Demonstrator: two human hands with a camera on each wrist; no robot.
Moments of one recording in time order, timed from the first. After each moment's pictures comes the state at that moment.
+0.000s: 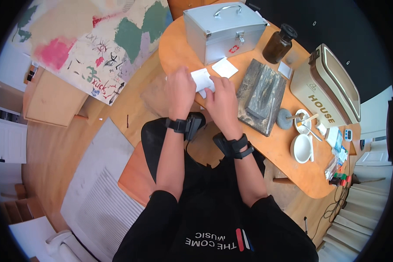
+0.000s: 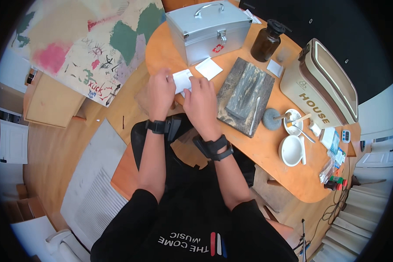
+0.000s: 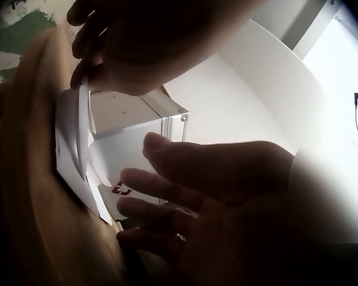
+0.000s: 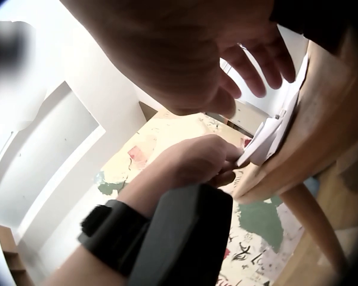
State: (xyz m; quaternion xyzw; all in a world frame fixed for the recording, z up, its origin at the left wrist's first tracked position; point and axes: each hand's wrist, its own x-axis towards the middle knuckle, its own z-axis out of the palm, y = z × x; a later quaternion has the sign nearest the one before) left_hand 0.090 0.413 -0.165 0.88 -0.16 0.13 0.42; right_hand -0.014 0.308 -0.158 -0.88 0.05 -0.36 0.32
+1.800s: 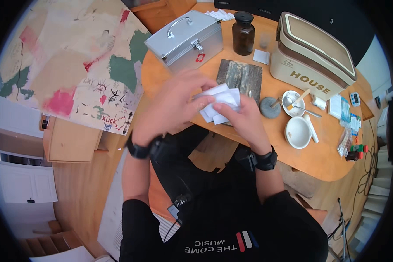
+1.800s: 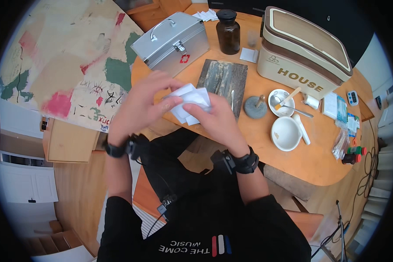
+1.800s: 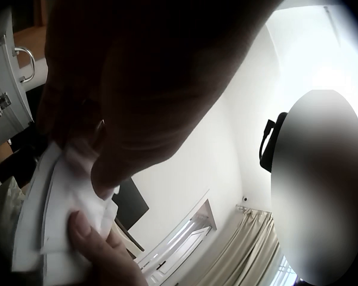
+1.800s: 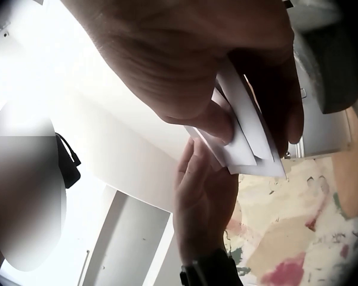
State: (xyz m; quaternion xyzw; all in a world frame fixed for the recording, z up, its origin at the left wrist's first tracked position) left_hand 0.022 0.371 0.017 0.72 -0.62 -0.01 0.30; right_hand -0.116 0.232 -0.087 -0.62 0.07 -0.17 0.76
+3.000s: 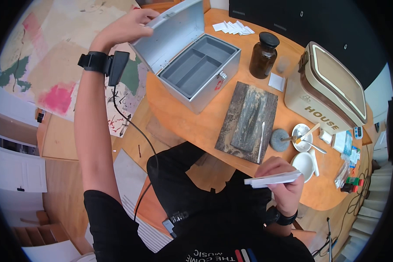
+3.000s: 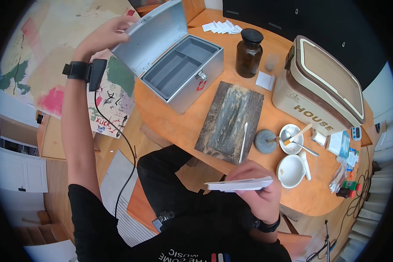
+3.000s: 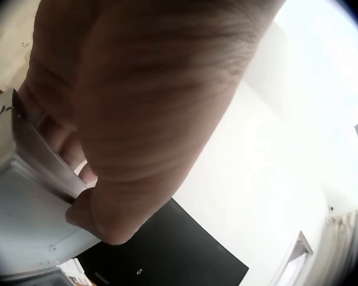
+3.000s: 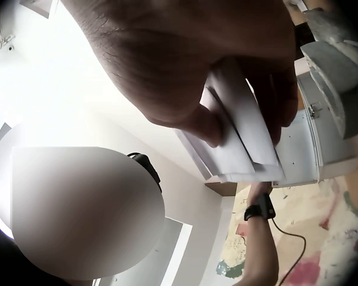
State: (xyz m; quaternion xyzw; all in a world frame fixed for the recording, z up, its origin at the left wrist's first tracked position) left_hand 0.295 0.352 0.099 0.83 -0.53 -0.08 0.15; right_hand -0.196 0.217 -0.060 -0.65 0.02 -0.22 0.72
